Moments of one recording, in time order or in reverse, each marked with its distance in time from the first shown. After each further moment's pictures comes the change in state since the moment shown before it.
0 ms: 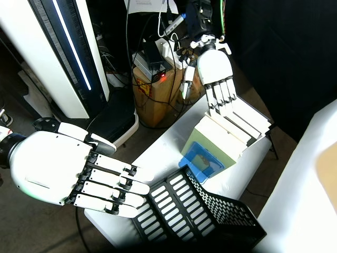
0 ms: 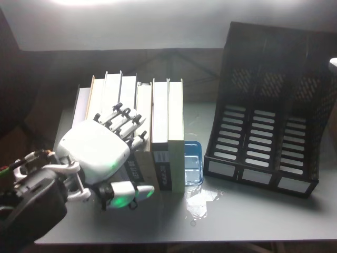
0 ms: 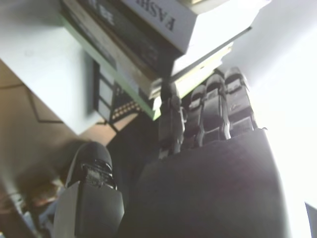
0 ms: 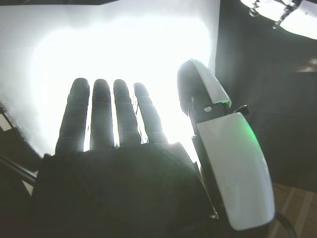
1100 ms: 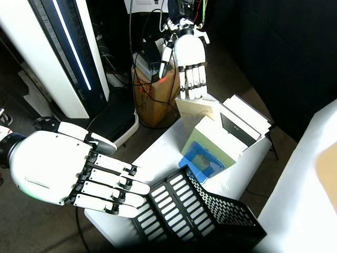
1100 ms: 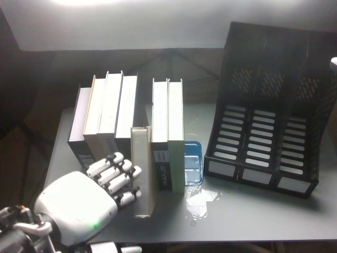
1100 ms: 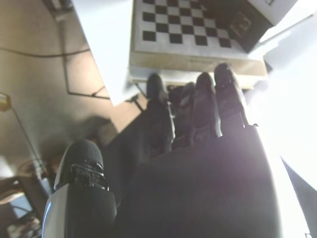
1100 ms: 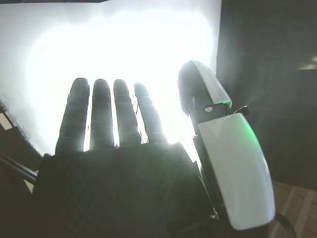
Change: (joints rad) left arm 0.202 0.113 -0.221 0.135 -0.182 -0.130; right arm -0.002 0.000 0.000 0.000 0.006 0.002
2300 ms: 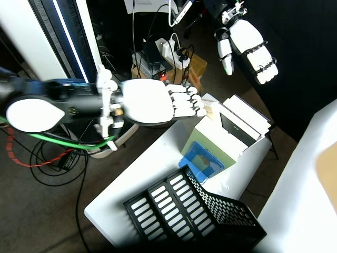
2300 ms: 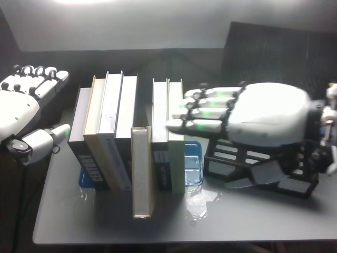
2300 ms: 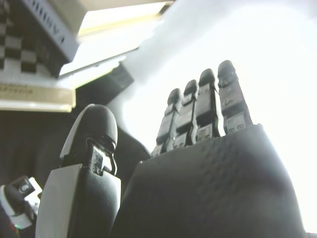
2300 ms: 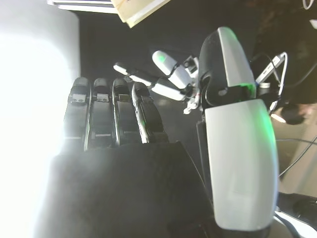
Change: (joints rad) left arm -0.053 0.073 0.291 -0.096 -0.112 -0.552; right arm 0.550 -0.289 0.134 -0.998 -0.566 0.175
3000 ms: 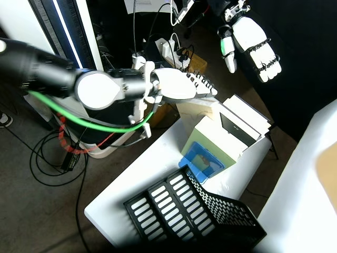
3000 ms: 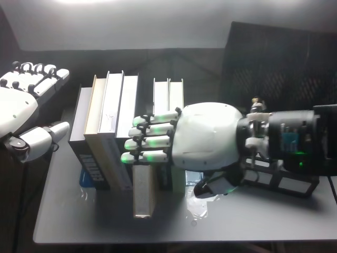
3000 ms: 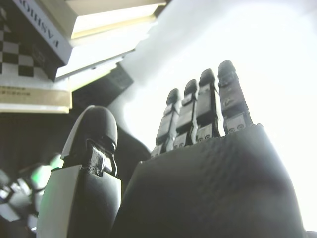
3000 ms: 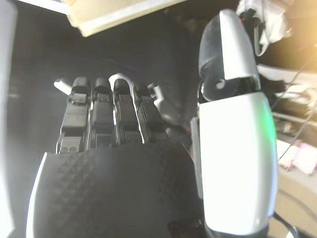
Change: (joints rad) left arm 0.003 0.014 0.000 0.024 0.003 0.000; right arm 0.071 -0.220 0.092 -0.265 -0.146 -0.026
